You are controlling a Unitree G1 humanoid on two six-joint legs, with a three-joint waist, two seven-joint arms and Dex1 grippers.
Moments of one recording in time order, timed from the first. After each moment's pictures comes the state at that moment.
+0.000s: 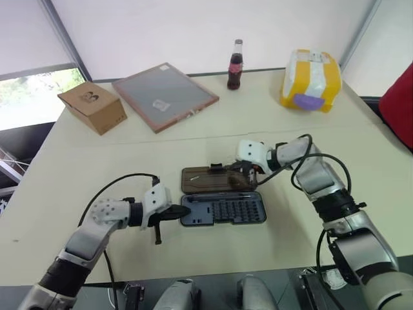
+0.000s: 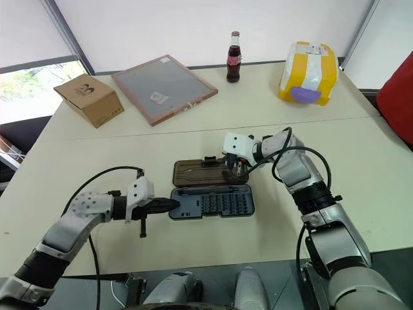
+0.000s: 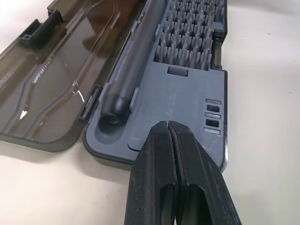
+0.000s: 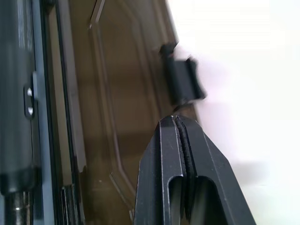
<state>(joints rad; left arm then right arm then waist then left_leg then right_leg) -0.16 0.65 -0.22 -0.09 -0.26 0.18 -1.04 -0.74 -0.53 0.28 0.21 -0.18 0.31 1.15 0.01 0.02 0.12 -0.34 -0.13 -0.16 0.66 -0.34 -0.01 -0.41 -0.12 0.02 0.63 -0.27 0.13</state>
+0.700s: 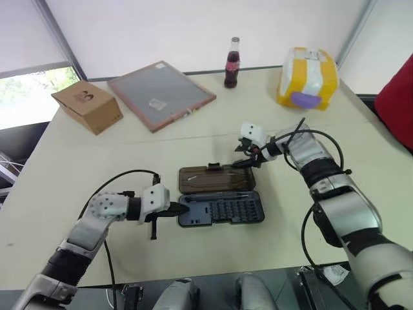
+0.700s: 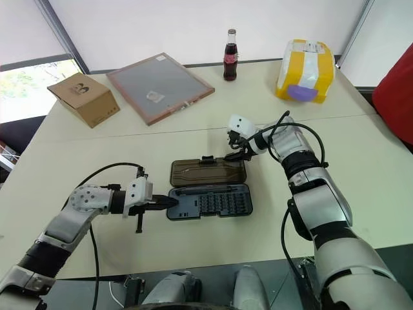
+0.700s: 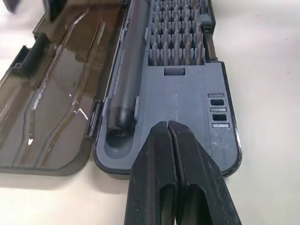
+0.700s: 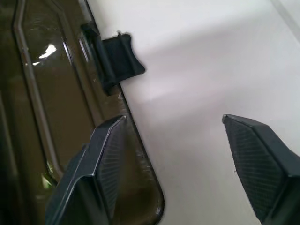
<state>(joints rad) -0.22 0.67 -0.24 0.02 -0.21 -0.03 -1.14 -1.10 -0.41 0.29 1.05 -0.16 0.17 1.20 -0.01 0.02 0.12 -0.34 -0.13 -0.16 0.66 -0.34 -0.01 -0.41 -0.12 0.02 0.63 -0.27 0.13</state>
